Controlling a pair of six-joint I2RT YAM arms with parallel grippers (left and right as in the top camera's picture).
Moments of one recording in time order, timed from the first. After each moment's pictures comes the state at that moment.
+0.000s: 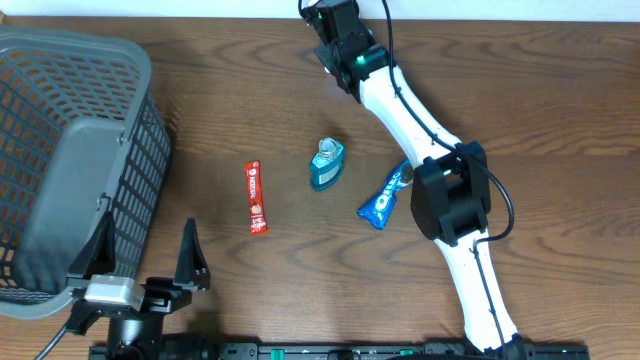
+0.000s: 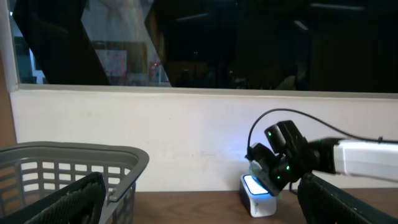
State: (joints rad) left arm 0.07 0.01 0.60 -0.32 0.17 -0.09; right arm 0.47 2.51 2.32 -0.53 0.33 -0.33
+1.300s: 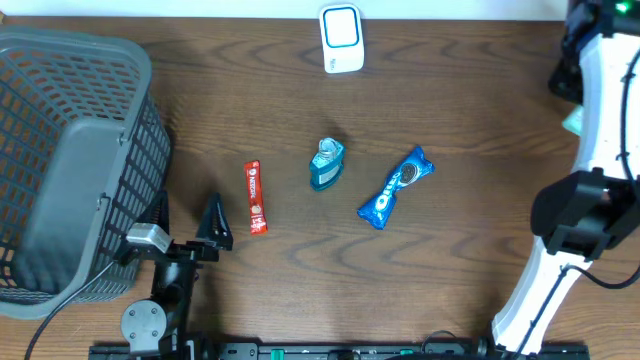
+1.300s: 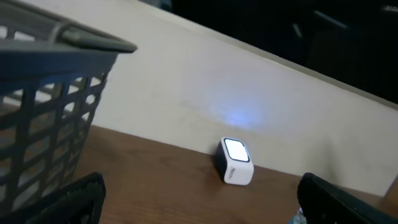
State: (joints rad) left arm 0.07 0.01 0.02 0.17 0.19 -0.41; right arm -0.21 2.23 2.35 -1.53 0.54 0.46
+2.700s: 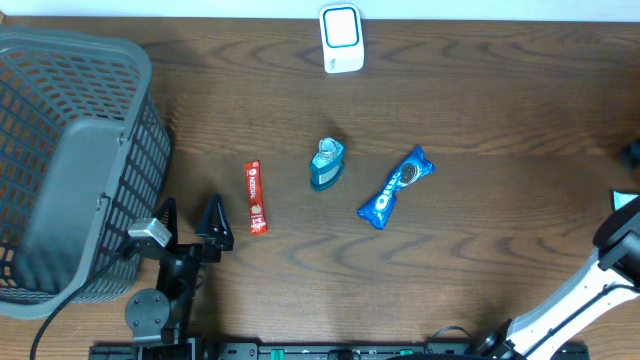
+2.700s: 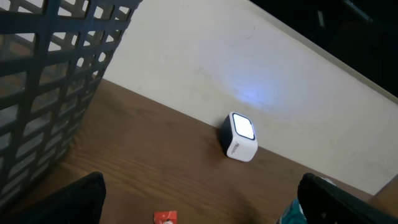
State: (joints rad) left arm 0.07 0.01 0.01 0.04 0.17 -0.51; right arm -0.65 2.23 2.06 -1.32 0.34 0.50
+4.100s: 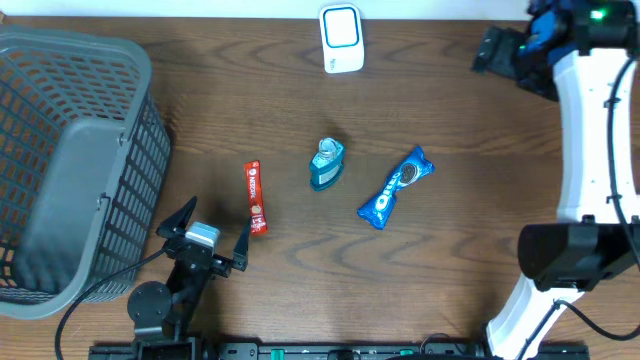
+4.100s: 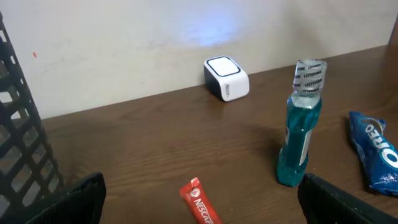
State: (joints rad) left arm 0.07 0.01 0.02 -0.09 0.42 0.11; right arm 0.02 1.99 2.25 -1.43 0.05 0.37
